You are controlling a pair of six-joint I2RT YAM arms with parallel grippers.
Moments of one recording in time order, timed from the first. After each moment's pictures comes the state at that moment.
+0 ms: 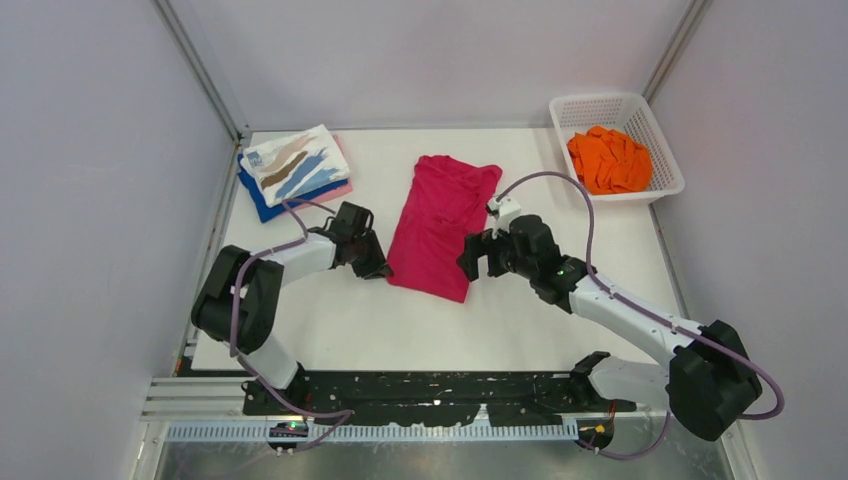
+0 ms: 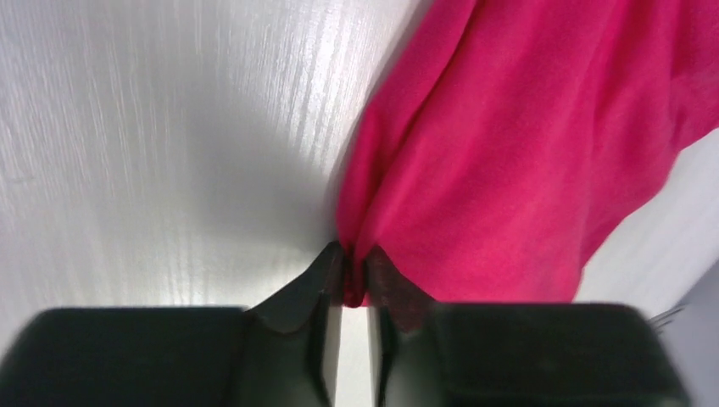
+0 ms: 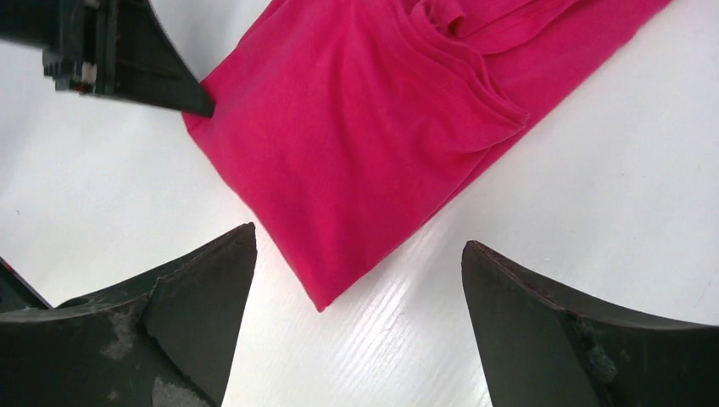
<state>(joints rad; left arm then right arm) -0.41 1.63 0.85 -0.27 0.20 -0.78 0.58 1.16 0.66 -0.03 -0.07 0.25</state>
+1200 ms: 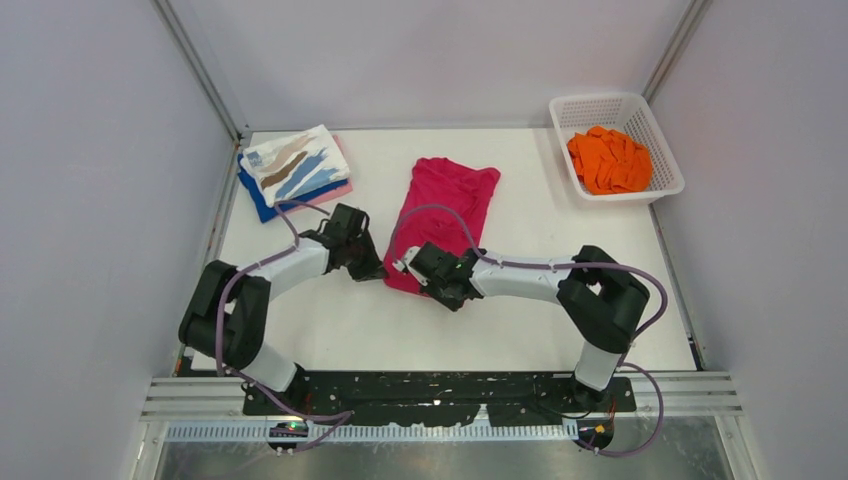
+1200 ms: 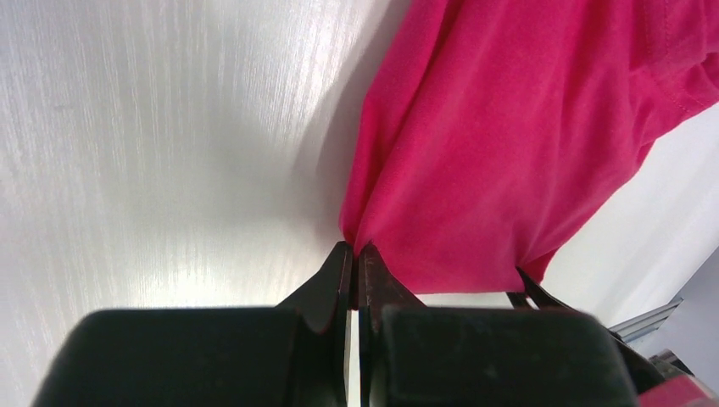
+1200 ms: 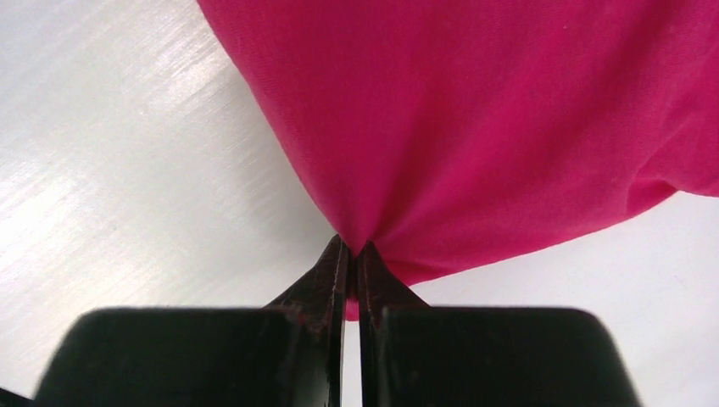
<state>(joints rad) -0.41 1.56 0.83 -0.31 0.18 -0.78 0.99 1.76 1.07 -0.50 0.21 -0.08</state>
